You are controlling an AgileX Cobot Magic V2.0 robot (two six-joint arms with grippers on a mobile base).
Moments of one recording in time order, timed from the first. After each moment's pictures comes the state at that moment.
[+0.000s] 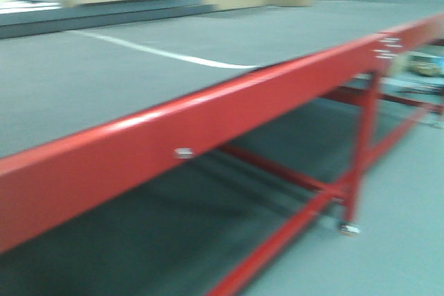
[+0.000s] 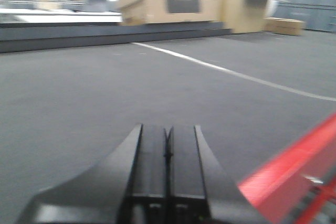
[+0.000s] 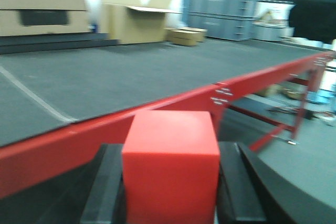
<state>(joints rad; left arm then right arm) 0.02 -0.01 0.03 -0.10 -0.04 0.05 0.00 0.25 -0.29 -0.14 0.03 0.13</state>
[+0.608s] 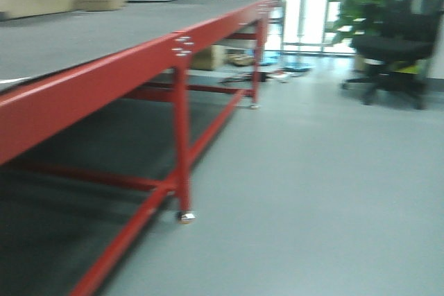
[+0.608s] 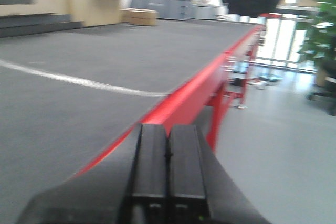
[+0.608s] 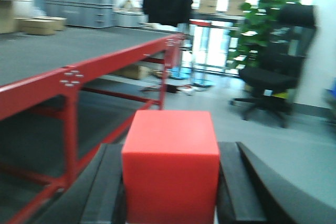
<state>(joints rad) 0.02 -0.01 0.03 -0.10 -0.04 0.05 0.00 0.25 -0.29 -0.14 0.03 0.13</state>
